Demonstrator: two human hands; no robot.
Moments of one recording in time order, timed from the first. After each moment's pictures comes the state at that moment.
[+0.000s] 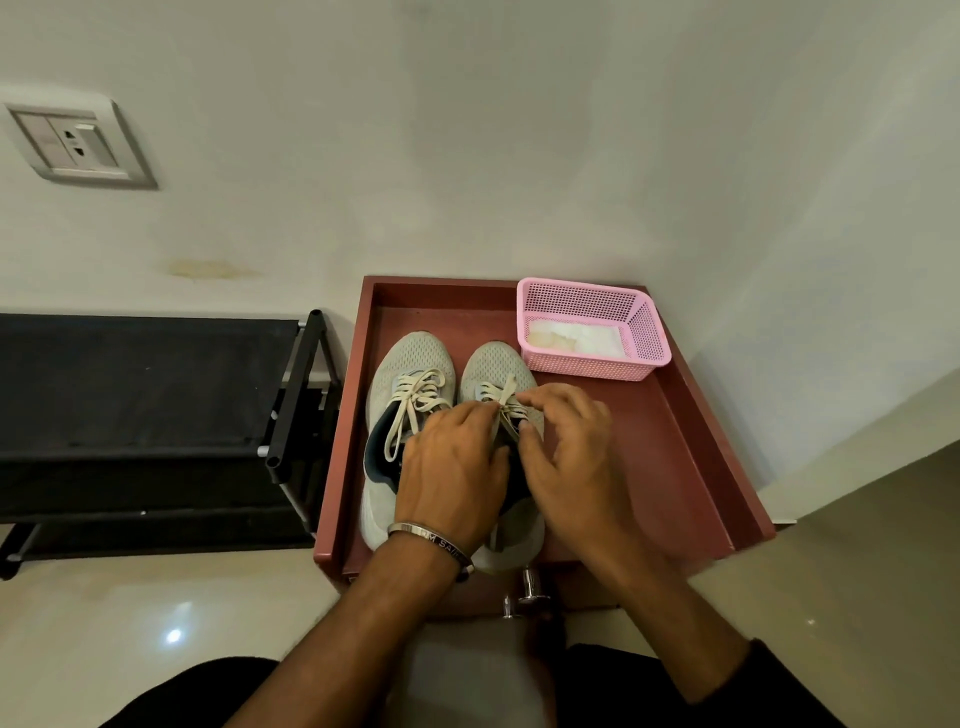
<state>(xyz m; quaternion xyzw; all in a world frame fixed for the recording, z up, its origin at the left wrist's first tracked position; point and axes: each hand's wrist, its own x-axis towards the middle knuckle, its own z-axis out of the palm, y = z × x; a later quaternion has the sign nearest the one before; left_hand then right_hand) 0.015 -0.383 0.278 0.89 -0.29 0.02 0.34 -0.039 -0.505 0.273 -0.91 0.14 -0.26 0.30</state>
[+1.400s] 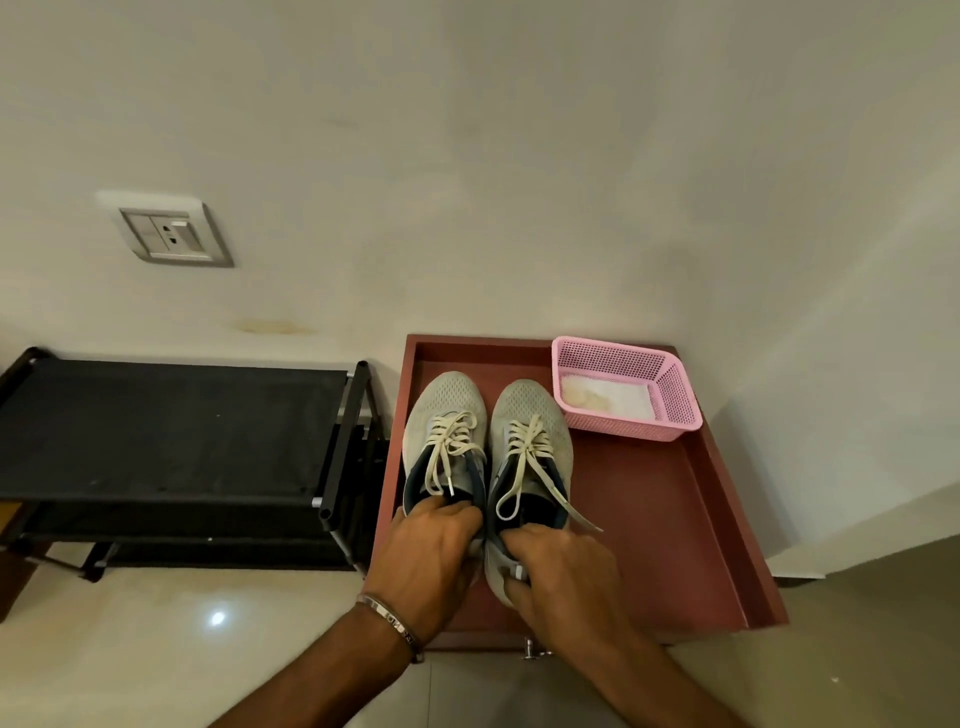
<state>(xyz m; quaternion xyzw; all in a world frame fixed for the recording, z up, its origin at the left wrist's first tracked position) 0.040 -0.325 0.294 0.89 -0.38 -0.04 0.22 -0.044 -0.473 0.317 -0.99 0.07 0.00 0.16</state>
